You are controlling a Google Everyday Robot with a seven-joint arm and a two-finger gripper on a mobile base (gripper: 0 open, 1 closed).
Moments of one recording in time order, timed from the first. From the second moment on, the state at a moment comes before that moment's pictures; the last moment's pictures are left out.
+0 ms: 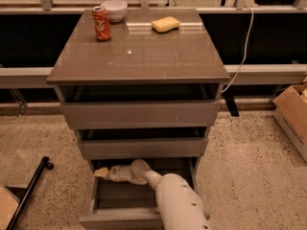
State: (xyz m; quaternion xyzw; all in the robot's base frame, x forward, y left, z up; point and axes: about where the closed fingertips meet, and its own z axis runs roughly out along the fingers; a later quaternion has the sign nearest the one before) arm 0.677 0.269 0.161 -0.02 0.84 0.53 0.12
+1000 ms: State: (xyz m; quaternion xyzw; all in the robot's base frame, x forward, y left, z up) arm 0.689 0.244 0.176 -0.01 0.86 0.50 0.15
